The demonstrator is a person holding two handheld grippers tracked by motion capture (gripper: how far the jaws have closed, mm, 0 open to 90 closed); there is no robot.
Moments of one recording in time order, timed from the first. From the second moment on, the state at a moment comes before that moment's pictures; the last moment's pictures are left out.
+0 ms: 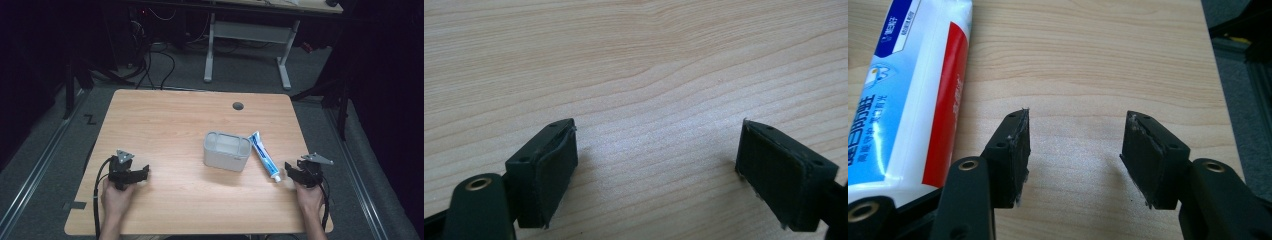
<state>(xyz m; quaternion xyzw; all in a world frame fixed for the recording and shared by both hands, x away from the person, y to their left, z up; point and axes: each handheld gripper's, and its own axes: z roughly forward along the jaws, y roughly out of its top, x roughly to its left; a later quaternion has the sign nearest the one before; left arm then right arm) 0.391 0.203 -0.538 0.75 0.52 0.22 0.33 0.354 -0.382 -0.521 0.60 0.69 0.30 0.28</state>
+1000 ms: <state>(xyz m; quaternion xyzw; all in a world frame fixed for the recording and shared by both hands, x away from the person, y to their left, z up) 0.391 0.203 -0.538 0.75 0.52 0.22 0.33 0.327 -0.359 -0.494 0.53 0.72 0.34 0.27</state>
